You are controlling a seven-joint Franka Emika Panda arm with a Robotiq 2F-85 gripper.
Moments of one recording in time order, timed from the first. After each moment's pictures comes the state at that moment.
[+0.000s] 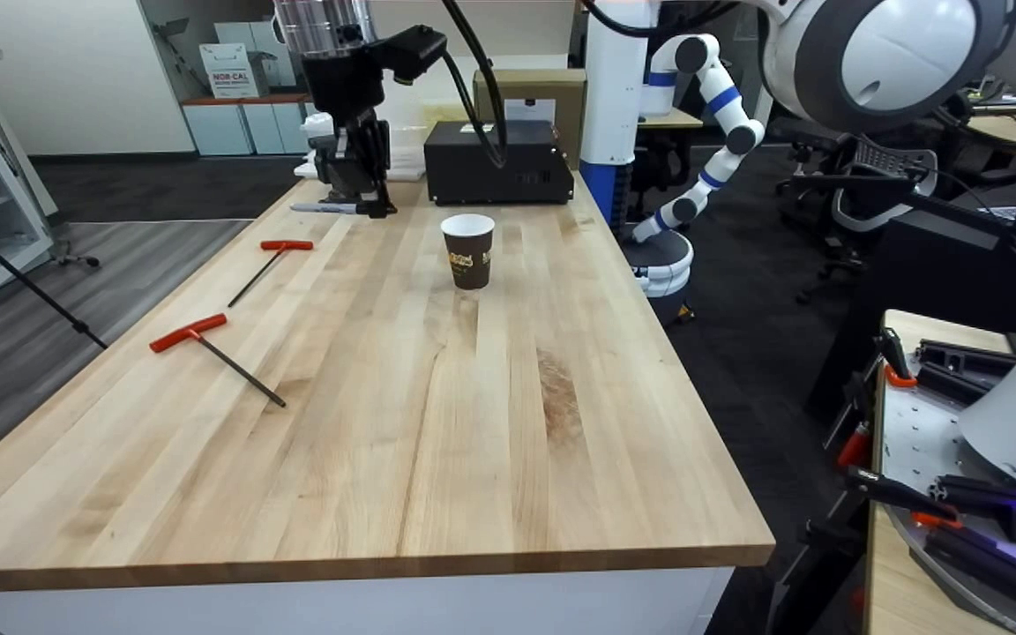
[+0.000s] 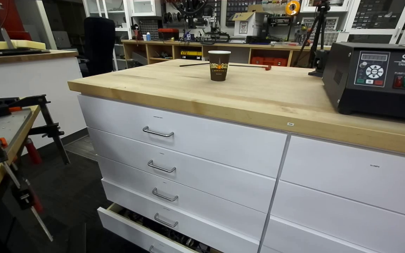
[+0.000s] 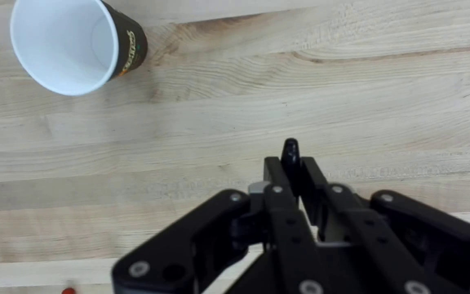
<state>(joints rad) 0.34 1.14 0.03 -0.36 -0.13 1.48 -0.16</state>
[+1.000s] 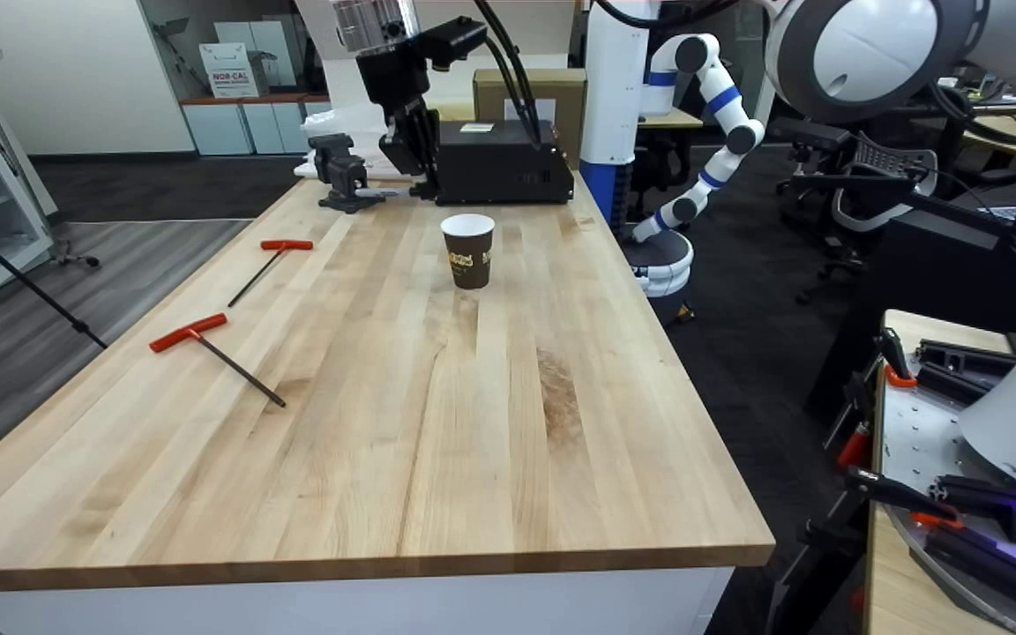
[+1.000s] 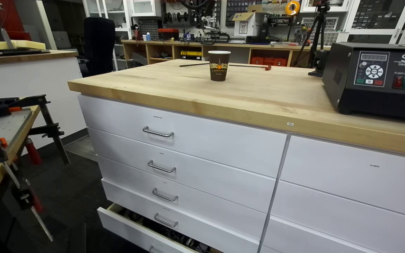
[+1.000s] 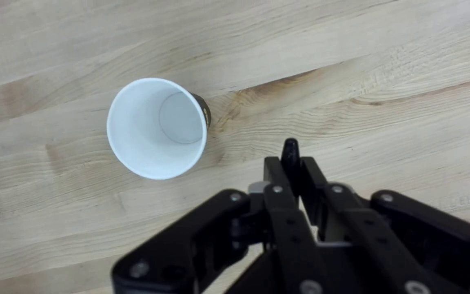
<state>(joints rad) 0.25 1.13 0.00 -0.36 -0.13 1.38 -0.10</state>
